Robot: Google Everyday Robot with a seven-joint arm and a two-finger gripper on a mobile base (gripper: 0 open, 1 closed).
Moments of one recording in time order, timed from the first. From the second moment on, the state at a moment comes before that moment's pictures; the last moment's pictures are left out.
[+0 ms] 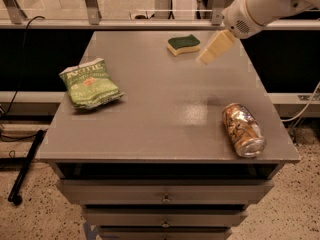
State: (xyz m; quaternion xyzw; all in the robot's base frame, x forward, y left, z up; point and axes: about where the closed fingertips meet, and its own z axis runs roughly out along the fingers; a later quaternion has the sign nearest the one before) arm 0.682 -0.147 0.951 -0.51 0.77 0.04 0.38
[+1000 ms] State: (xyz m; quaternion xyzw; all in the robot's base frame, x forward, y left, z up) arm 0.811 -0.095 0.871 -0.39 0.80 0.13 0.44
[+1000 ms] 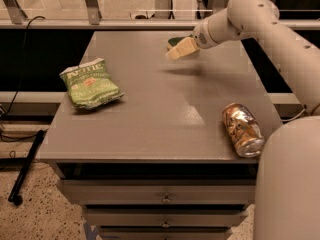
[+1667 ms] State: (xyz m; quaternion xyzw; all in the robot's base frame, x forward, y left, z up) arm 0.873 -0.115 0.839 -0.31 0.82 0.10 0.46
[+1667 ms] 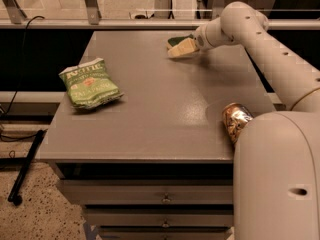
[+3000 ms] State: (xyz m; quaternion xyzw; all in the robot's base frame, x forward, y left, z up) arm 0.858 -0.112 0.880 -0.35 0.81 0.13 0.45
